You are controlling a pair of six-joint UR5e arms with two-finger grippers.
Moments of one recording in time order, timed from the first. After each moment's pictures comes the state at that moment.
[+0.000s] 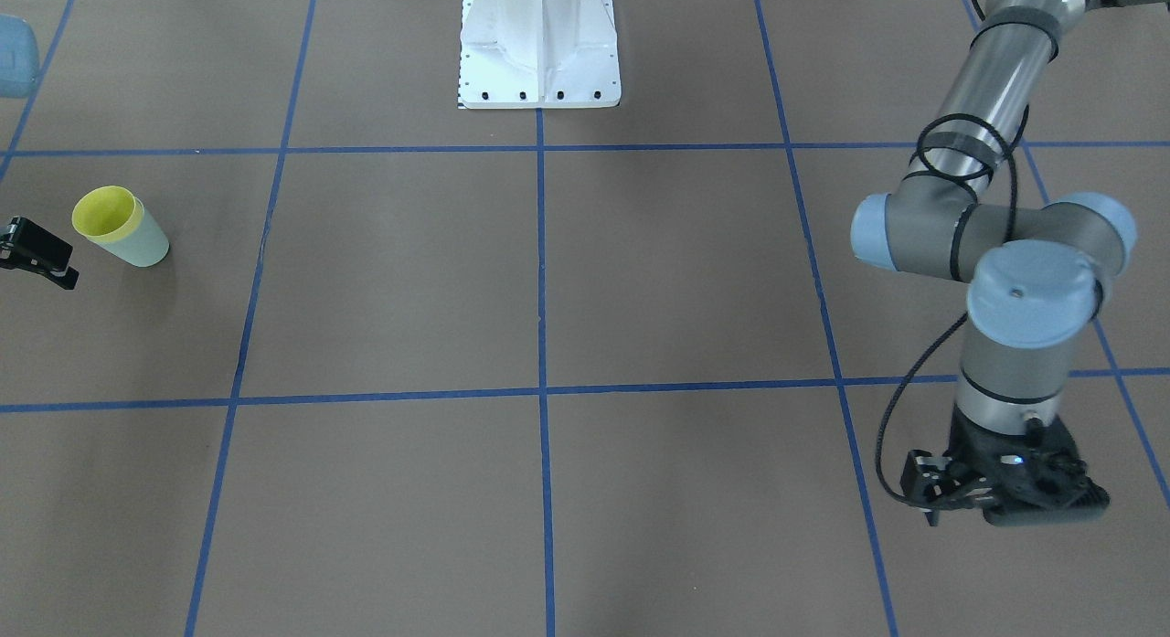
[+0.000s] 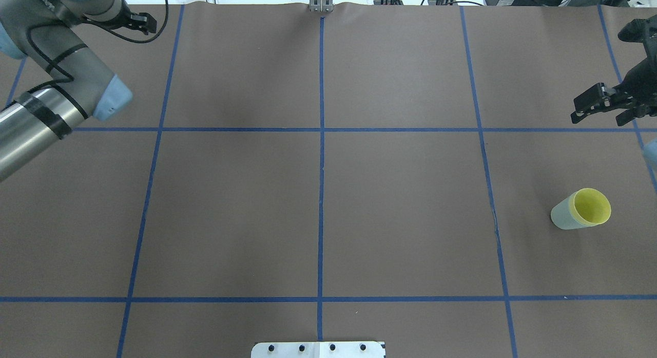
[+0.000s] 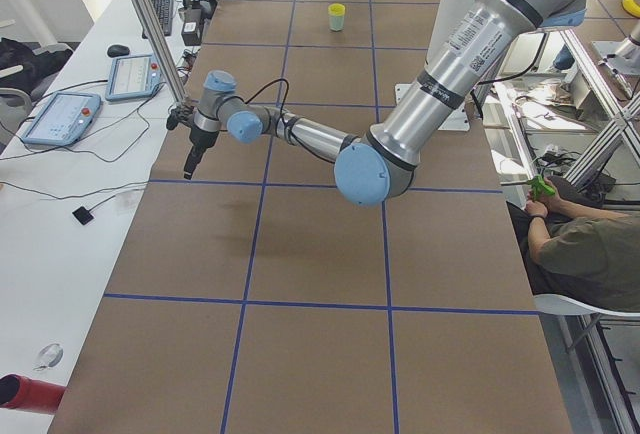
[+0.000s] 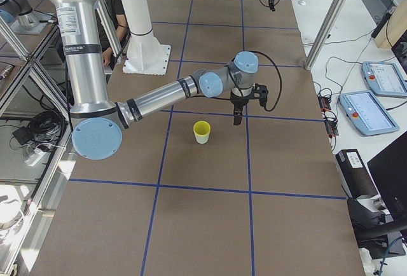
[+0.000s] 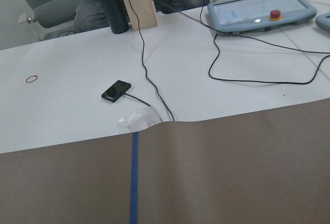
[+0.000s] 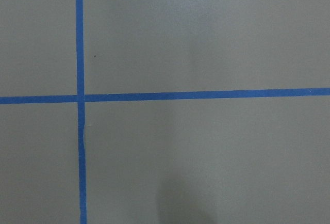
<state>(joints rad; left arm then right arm) -1.07 -2.24 -1.19 -1.89 -1.78 -0.65 1.18 -1.44 1.85 -1.59 2.29 0.59</state>
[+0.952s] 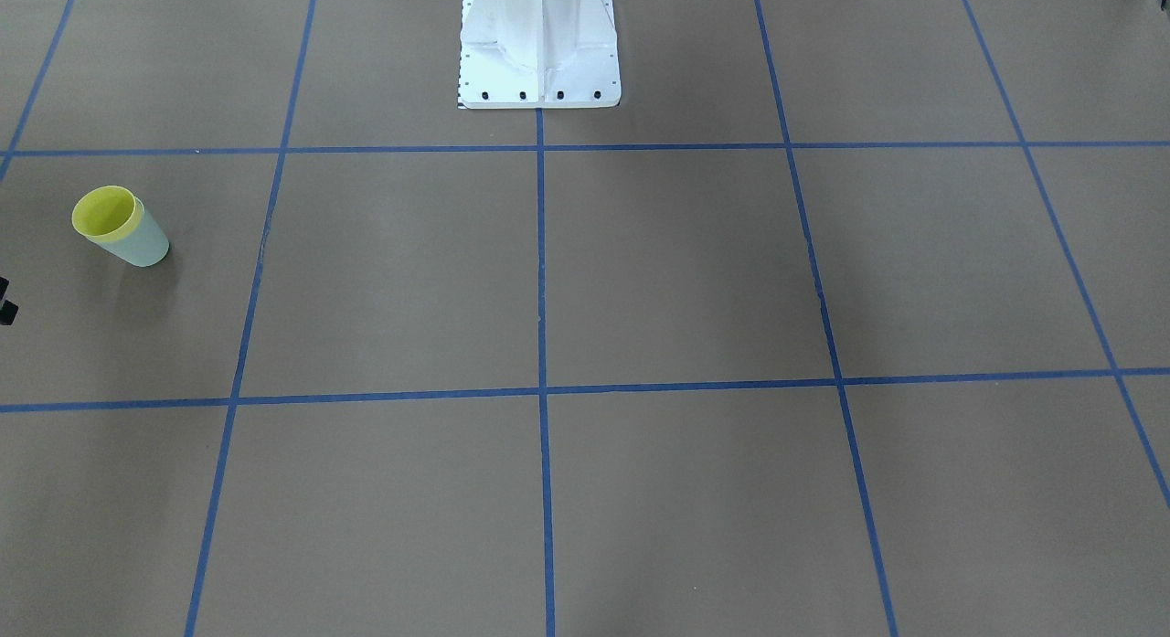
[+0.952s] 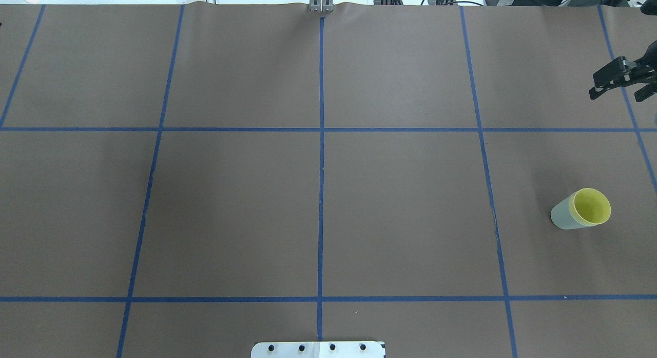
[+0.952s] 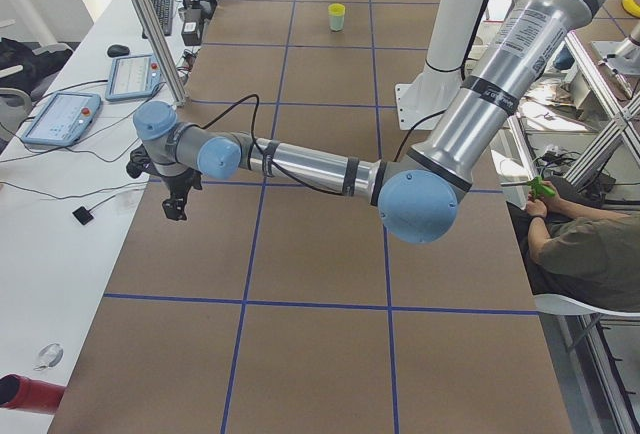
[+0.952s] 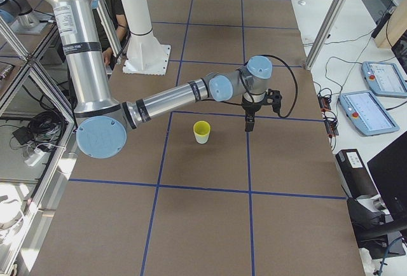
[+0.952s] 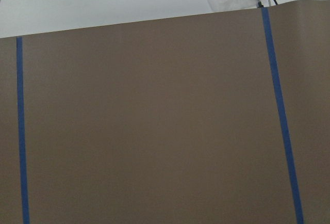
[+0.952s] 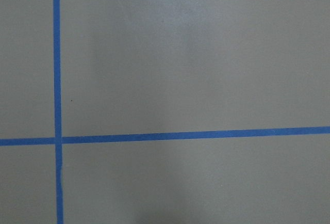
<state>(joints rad) -1.48 -1.99 -1.26 -1.73 -2.40 0.02 1.28 -1.38 1.75 -1.60 2.31 0.49</state>
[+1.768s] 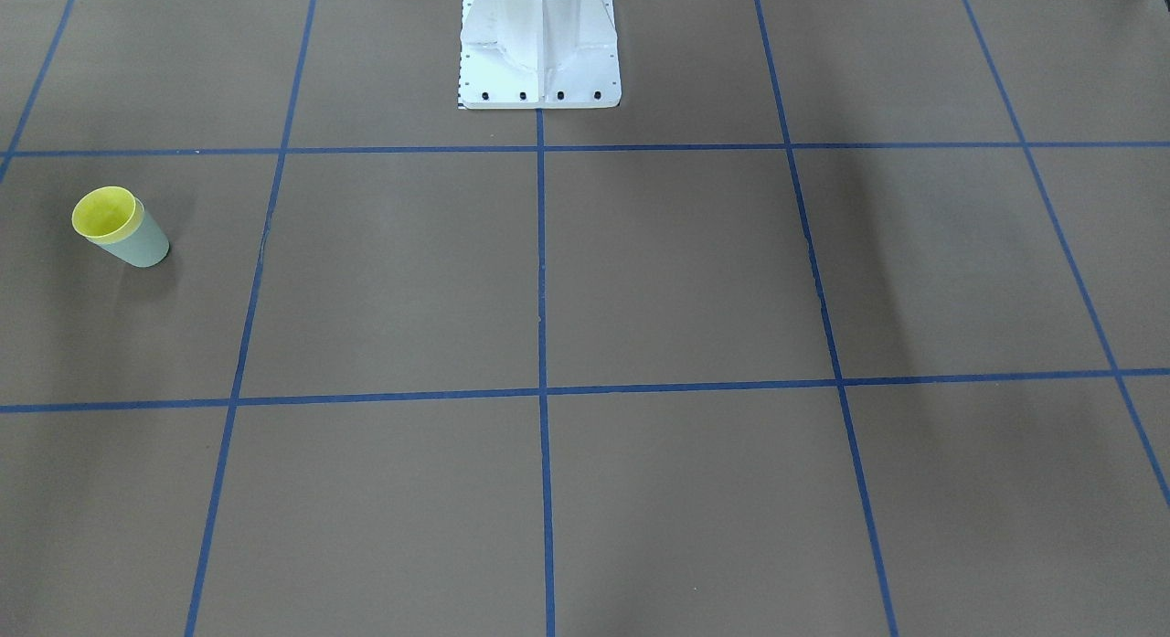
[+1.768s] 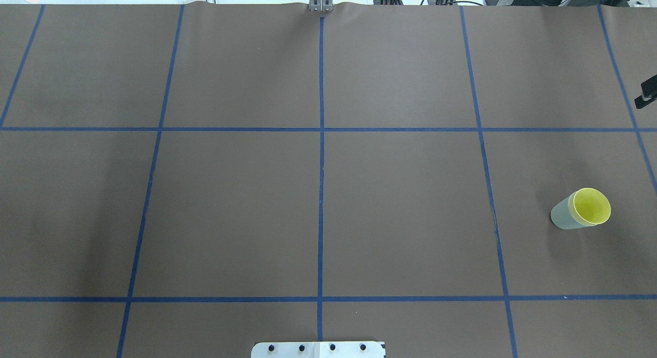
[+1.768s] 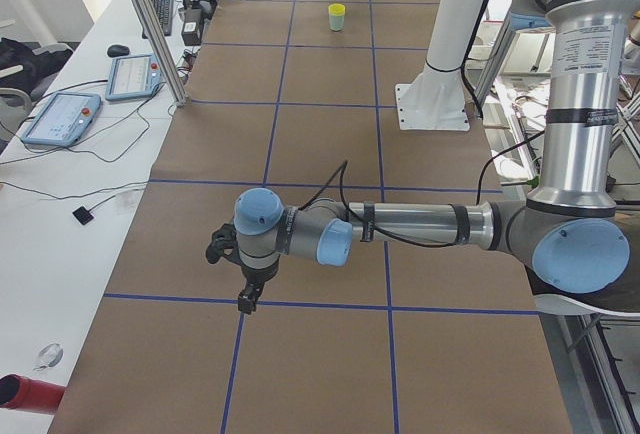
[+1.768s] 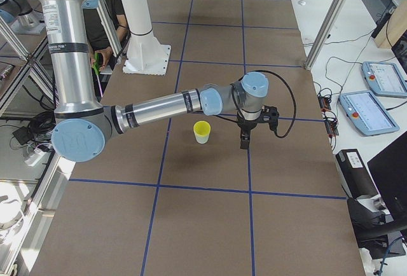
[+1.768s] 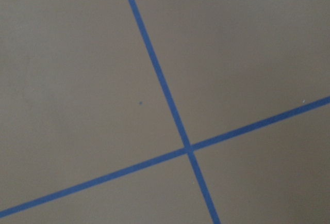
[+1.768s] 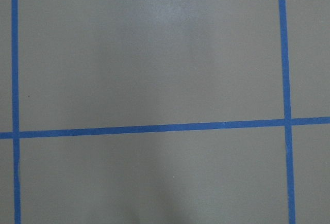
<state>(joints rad) -1.53 -1.53 -1.58 -1.79 -2.28 0.11 1.37 -1.47 1.74 -1.61 2.31 0.36</state>
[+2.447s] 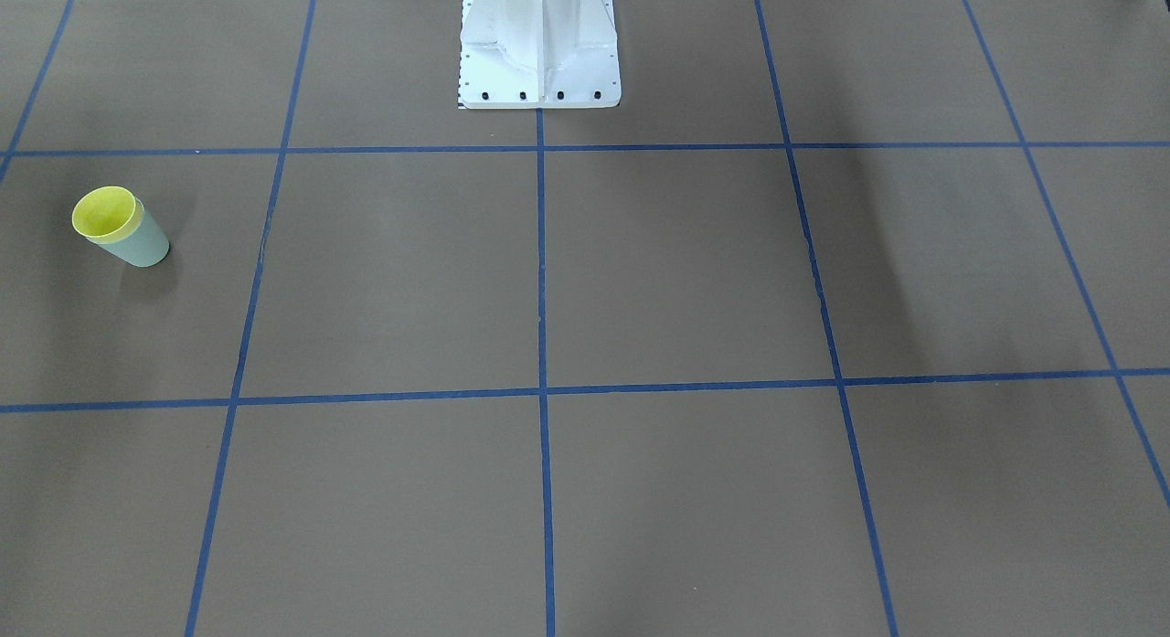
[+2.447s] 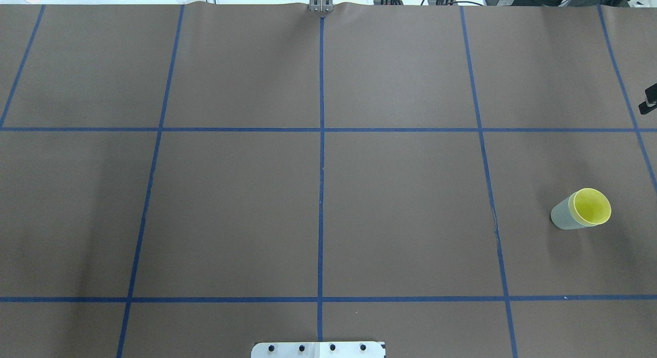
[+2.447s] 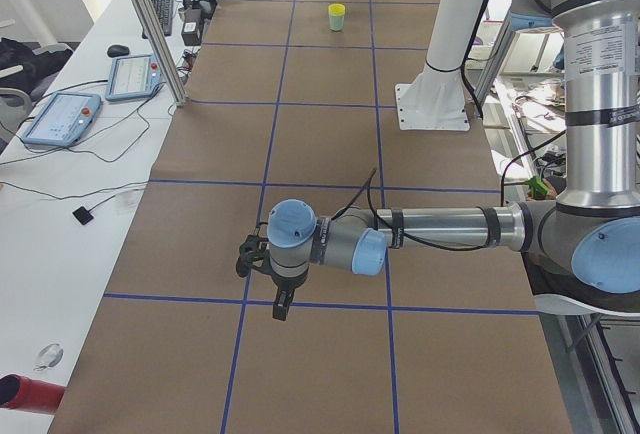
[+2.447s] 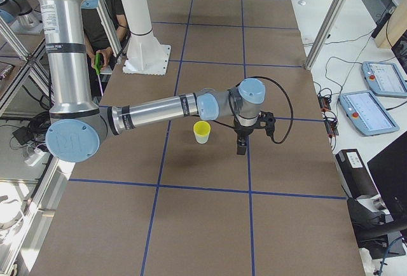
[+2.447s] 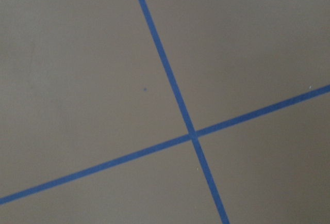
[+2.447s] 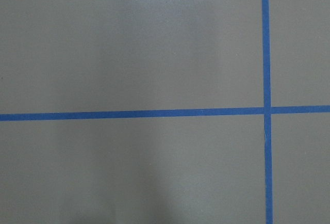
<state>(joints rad) -1.53 -1.44 -1.65 -1.81 -2.35 0.03 1.37 -1.50 1.73 -1.59 2.31 0.32</state>
